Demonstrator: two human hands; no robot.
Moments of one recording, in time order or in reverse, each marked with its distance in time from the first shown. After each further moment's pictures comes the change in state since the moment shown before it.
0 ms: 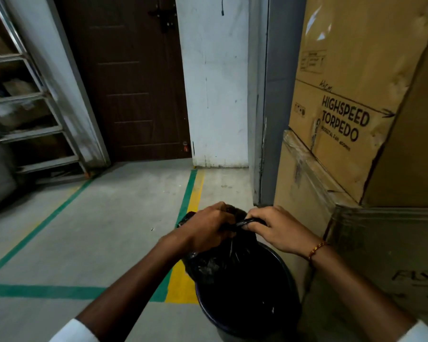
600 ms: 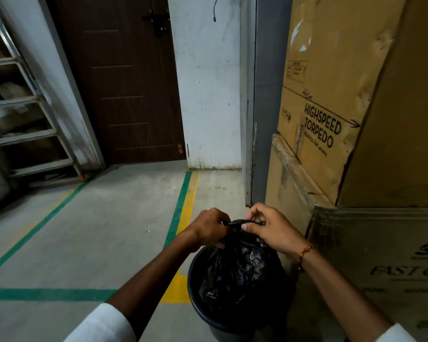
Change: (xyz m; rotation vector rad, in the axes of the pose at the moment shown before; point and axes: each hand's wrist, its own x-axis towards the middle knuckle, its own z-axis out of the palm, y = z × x) left_hand 0.023 0.025 0.012 -0.586 -0.034 -0.491; right_hand -0.016 0.010 0.001 0.482 0.122 0.321
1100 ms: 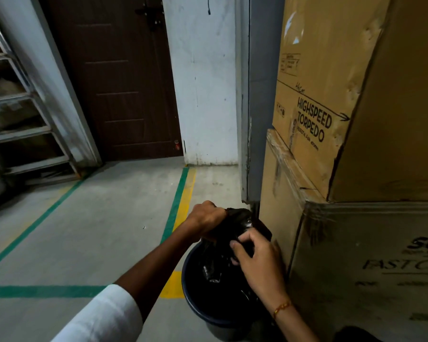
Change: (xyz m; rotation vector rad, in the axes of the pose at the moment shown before) left_hand 0.013 0.013 0.010 -0.198 0.117 -0.235; right_hand -0.061 0.012 0.058 0.098 0.379 -0.053
